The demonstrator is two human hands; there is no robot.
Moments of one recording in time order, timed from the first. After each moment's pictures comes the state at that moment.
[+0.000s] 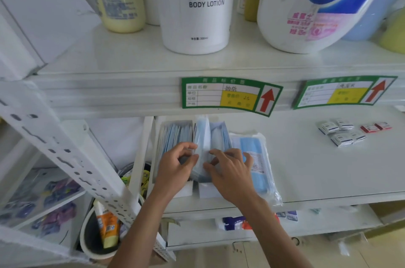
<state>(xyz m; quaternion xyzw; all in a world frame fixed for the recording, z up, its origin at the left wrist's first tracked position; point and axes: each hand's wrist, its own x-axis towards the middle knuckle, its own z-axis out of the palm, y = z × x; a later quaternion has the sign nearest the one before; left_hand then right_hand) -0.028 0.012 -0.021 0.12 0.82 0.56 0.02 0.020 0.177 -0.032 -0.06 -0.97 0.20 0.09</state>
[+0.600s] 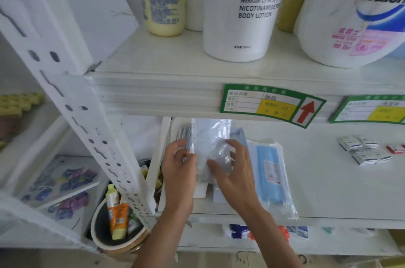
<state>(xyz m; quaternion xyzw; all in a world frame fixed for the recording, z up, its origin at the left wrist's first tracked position) 0.010 0.011 0.014 -0.08 0.62 0.78 -0.08 0.026 0.140 -0.007 -0.03 -0.83 0.54 0.17</state>
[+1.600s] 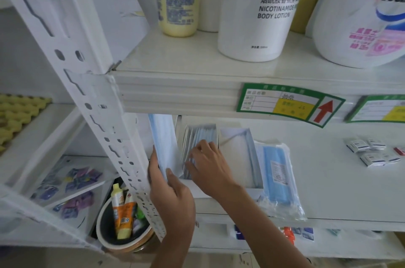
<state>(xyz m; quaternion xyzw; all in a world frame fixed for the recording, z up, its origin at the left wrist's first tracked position) 0.038 -0.012 -0.012 -0.13 0.74 0.57 -0.33 -0.025 0.085 -0.011 0.12 -0.98 0.15 0.07</state>
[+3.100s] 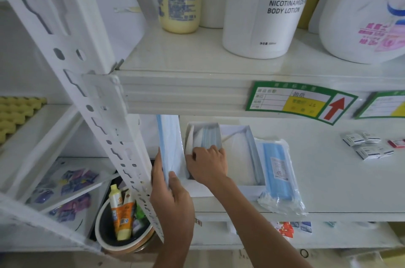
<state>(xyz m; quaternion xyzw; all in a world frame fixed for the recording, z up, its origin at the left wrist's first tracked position) 0.045 -0.019 -0.007 -0.14 0.73 0.62 -0.27 -0.046 0.067 -0.024 -0.05 -0.98 0.19 0.00</state>
